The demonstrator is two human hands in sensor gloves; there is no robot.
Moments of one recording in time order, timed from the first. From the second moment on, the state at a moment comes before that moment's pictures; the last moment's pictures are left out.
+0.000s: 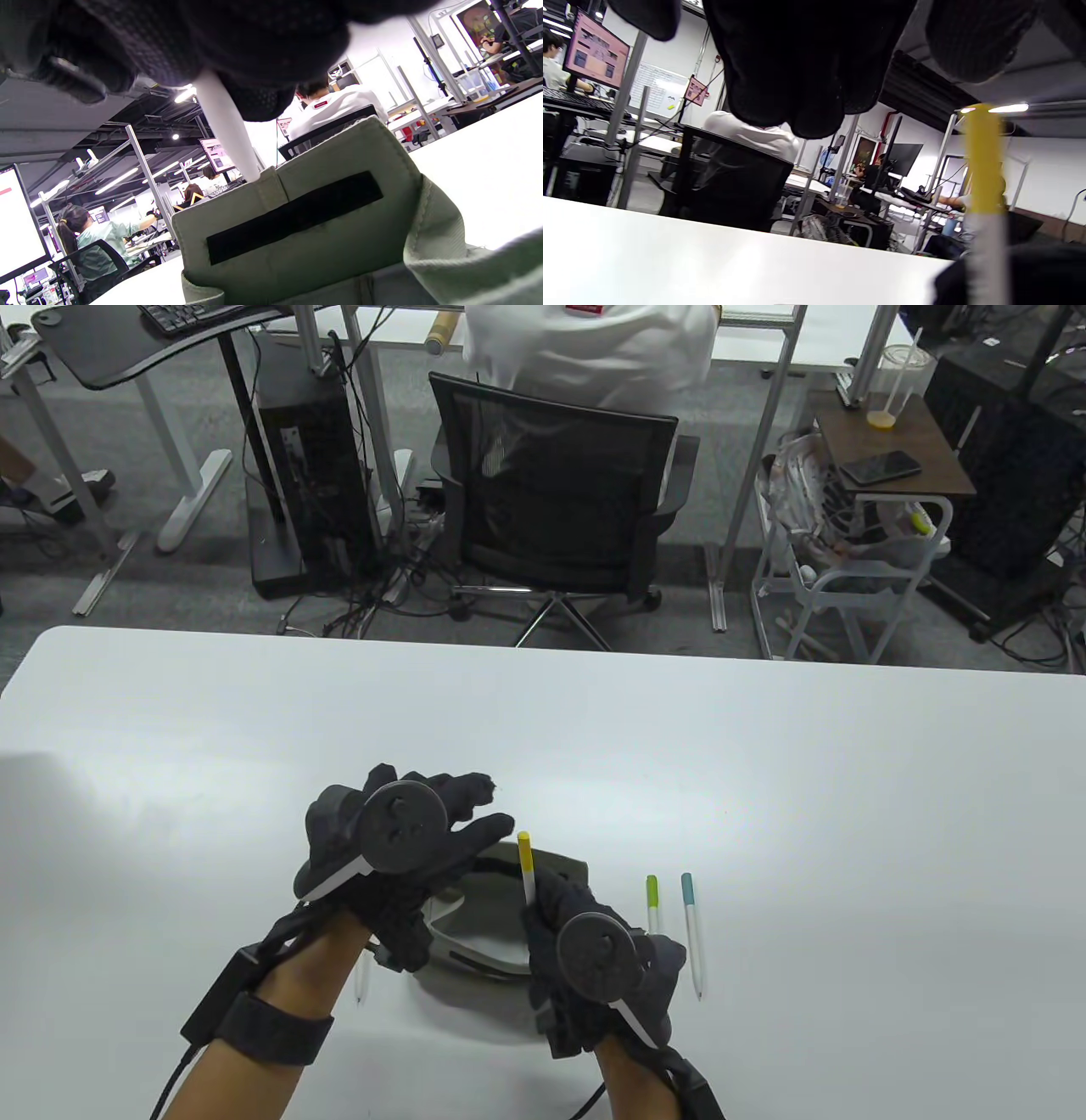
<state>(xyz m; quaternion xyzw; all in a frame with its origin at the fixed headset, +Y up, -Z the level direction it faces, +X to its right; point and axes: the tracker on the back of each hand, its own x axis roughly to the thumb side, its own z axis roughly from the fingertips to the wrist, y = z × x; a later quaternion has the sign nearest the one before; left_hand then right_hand) -0.145 -0.568 -0.331 0.08 -0.21 0.18 0.96 0.040 -0.672 -0.277 0.06 -0.18 0.94 0.27</state>
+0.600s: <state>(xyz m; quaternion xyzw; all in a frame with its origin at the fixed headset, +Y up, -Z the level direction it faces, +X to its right) -0.115 -0.566 -0.321 0.11 -0.24 0.10 0.96 0.038 -0.674 -0.277 0.06 -0.18 0.95 0.27</state>
